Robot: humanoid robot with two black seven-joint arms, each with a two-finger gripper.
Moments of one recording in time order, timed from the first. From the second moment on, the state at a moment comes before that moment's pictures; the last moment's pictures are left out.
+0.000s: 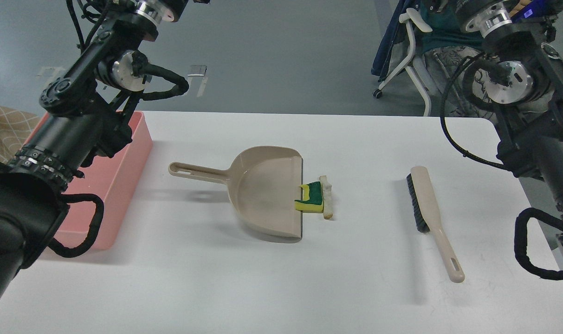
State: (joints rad) left arm -1.05 0.20 -1.06 -0.70 0.55 -0.32 -0.35; right arm 1.02 -0.16 1.20 0.76 -0.66 0.27 0.21
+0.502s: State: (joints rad) left arm -0.99 0.20 -0.98 -0.70 0.56 -0.32 -0.34; right arm 0.95 -0.20 1.20 0.77 -0.66 0.27 0.21
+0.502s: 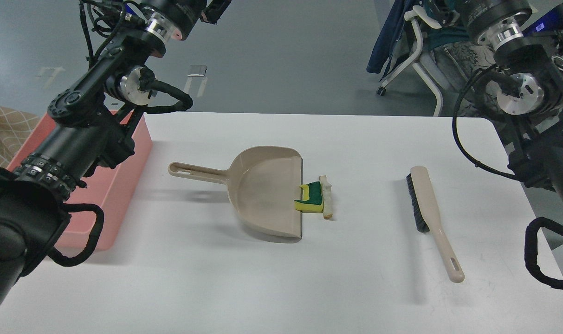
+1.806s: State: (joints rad) left arm -0.80 0.19 -0.97 -0.71 0.51 -0.32 -0.36; right arm 0.77 -0.21 1.20 0.77 -0.65 0.22 0.33
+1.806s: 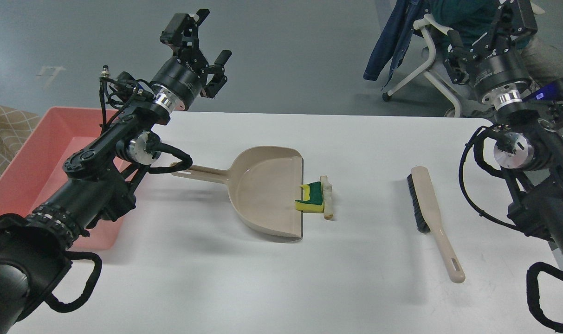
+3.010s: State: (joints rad) left arm -0.43 0.69 -0.89 -1.45 0.85 -0.13 -0.33; right arm 0.73 -0.17 1.20 0.82 -0.65 0.22 0.33
